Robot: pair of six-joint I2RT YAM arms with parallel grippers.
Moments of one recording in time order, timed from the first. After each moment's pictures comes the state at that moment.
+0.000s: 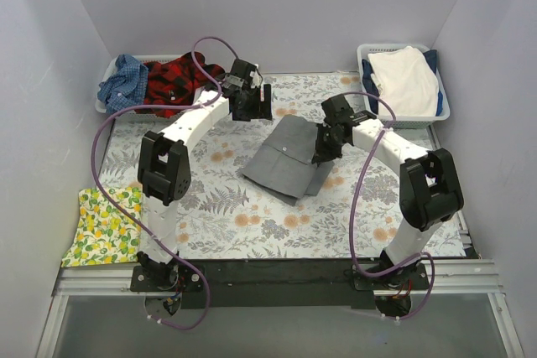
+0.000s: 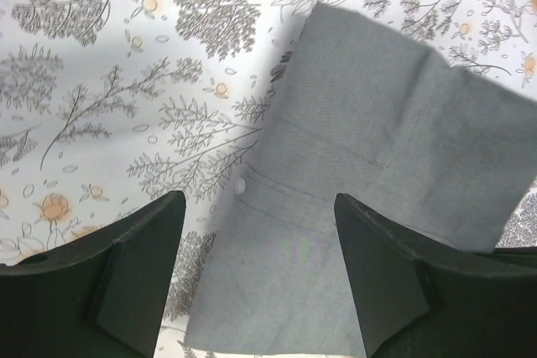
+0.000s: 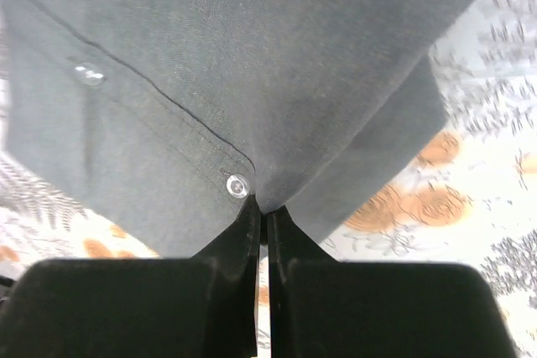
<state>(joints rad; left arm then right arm) -0.46 2.07 1.87 -0.70 0.07 -0.42 0.44 1.71 1.28 -0.65 -0.15 0.52</state>
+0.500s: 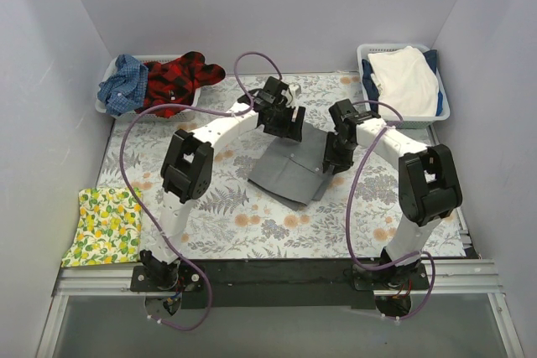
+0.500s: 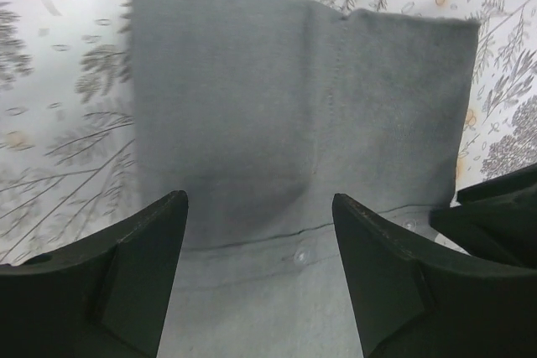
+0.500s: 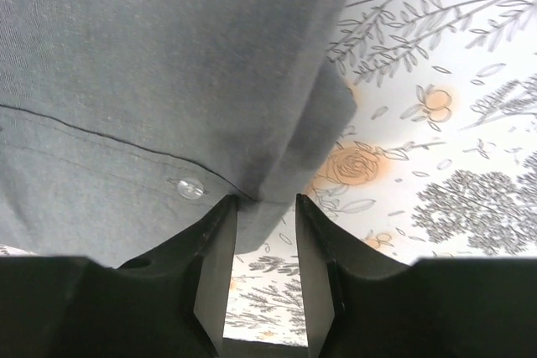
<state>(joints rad) -0.59 2.19 1.90 -0.59 0.23 -0.27 0.38 1.77 1.24 -0.78 -0.09 0.55</state>
